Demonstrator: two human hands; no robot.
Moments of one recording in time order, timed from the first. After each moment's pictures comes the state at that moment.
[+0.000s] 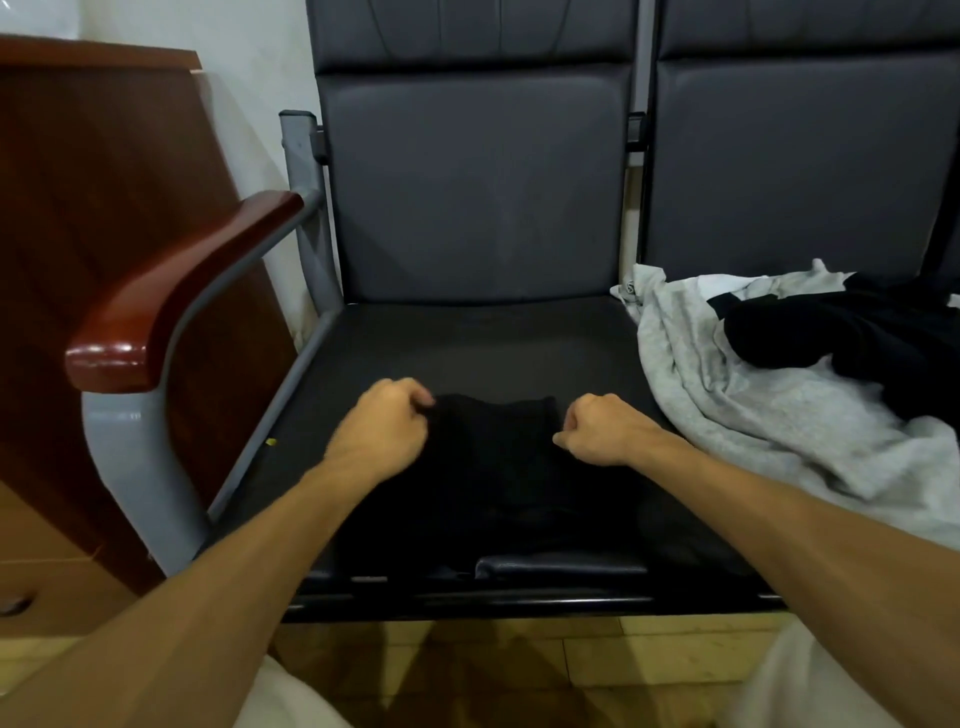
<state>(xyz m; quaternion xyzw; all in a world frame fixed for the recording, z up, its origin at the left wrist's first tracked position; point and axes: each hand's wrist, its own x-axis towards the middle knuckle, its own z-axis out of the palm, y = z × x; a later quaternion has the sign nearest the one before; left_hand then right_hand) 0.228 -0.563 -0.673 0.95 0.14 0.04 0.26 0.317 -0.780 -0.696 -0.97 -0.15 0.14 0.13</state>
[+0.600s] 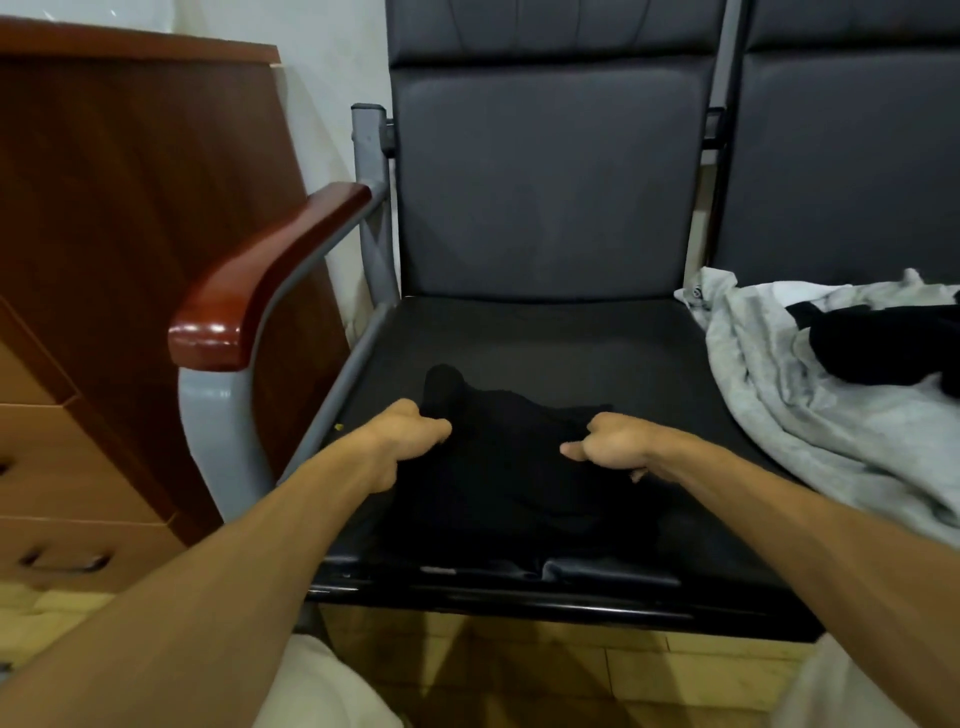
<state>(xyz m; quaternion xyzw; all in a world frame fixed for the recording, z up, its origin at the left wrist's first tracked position) 0.221 -0.520 -0.683 0.80 0.34 -0.10 0.48 0.304 -0.732 -0.693 -0.93 -0.11 0.29 0.21</state>
